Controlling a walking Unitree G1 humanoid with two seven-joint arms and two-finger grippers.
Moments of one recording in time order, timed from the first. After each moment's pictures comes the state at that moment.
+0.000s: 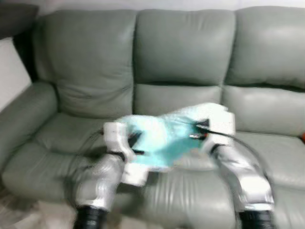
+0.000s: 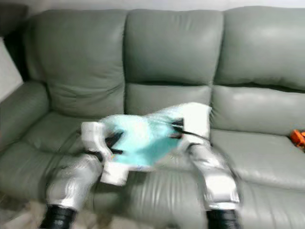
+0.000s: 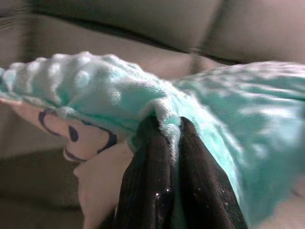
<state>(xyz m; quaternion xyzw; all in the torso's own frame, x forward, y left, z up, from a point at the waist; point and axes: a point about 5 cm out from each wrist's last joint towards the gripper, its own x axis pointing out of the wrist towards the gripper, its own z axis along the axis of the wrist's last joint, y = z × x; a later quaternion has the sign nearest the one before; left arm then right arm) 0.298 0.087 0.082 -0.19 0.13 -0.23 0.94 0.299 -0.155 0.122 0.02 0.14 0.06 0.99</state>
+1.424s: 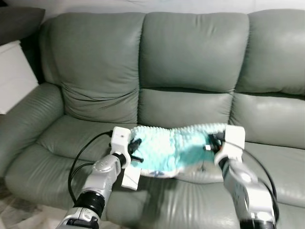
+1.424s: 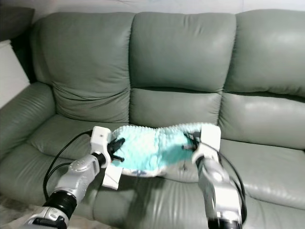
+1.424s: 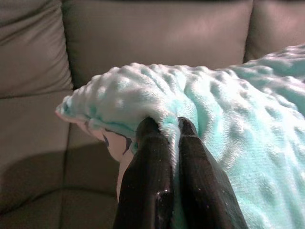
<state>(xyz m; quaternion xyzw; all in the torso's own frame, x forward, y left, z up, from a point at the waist) 0.317 0.109 0.040 -0.04 0.19 -0.22 0.96 0.279 -0.179 0.080 0.05 0.19 -0.04 0.98</state>
